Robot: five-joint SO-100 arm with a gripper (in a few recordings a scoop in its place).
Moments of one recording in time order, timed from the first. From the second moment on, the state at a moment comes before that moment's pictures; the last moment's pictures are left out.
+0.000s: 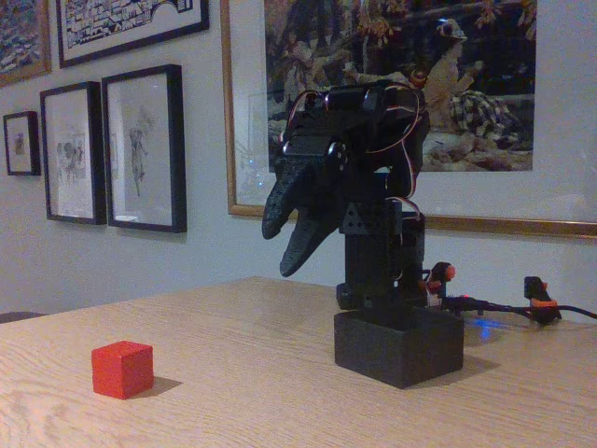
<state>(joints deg) 9.4 150.2 161.0 37.5 -0.2</state>
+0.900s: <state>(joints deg) 12.4 178.8 172.1 49.1 -3.3</state>
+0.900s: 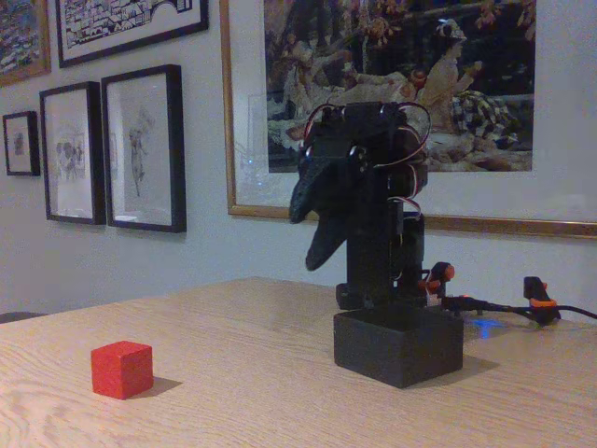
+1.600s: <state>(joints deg) 1.0 110.3 121.5 57.1 -2.9</state>
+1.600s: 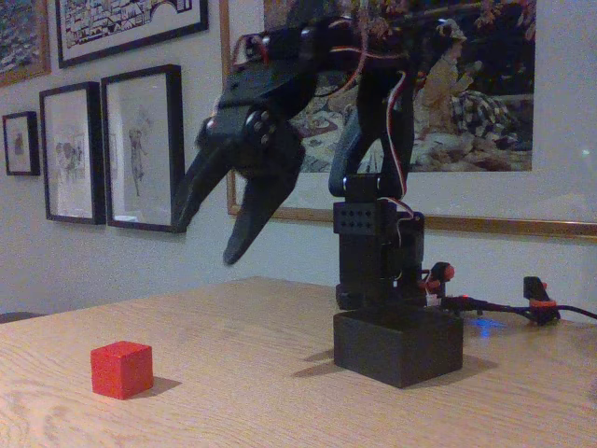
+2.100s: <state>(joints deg) -4.6 85.2 107.1 53.9 13.4</state>
